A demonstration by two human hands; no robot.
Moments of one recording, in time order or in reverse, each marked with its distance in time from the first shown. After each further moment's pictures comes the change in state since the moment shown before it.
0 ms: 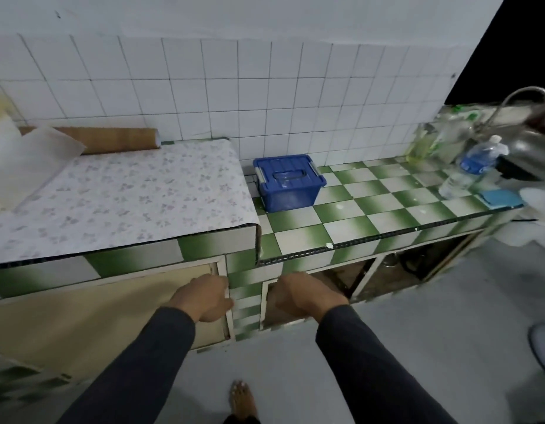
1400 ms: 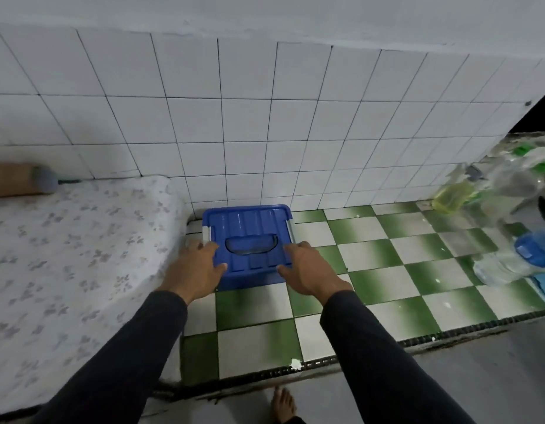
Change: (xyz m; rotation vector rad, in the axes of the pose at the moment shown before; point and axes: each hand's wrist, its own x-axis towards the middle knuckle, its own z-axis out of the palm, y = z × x) left_hand 0.362 0.124 -0.159 -0.260 0.352 -0.090; right_hand 0.317 0.216 -0.224 0.183 0.211 -0.046
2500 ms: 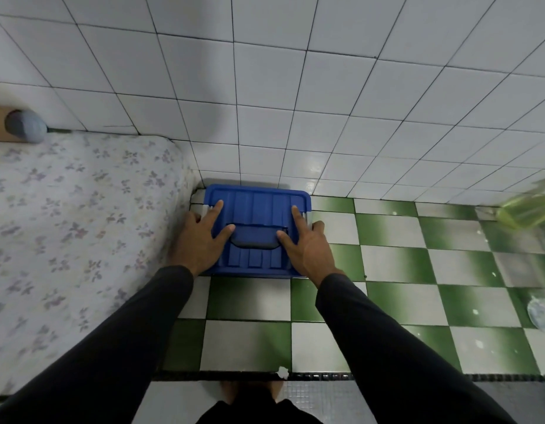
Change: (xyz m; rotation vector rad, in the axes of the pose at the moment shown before) left_hand 0.084 -0.012 0.060 -0.196 0.157 -0.225; right_hand 0.124 0.048 0.045 0.146 0.050 -0.069
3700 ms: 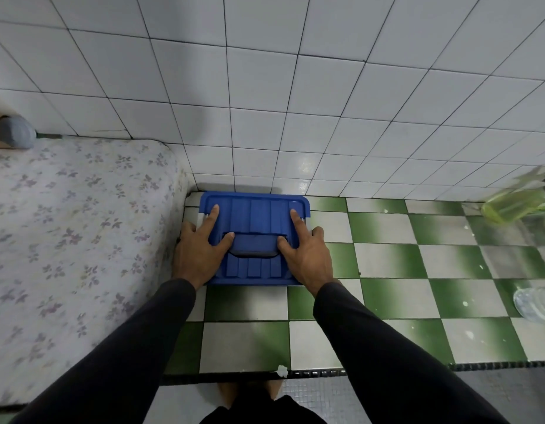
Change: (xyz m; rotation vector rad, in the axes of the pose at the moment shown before) left_hand -0.012 -0.006 0.019 -0.125 0.122 0.014; right_hand -0.021 0.001 0.000 0.081 0.120 0.033
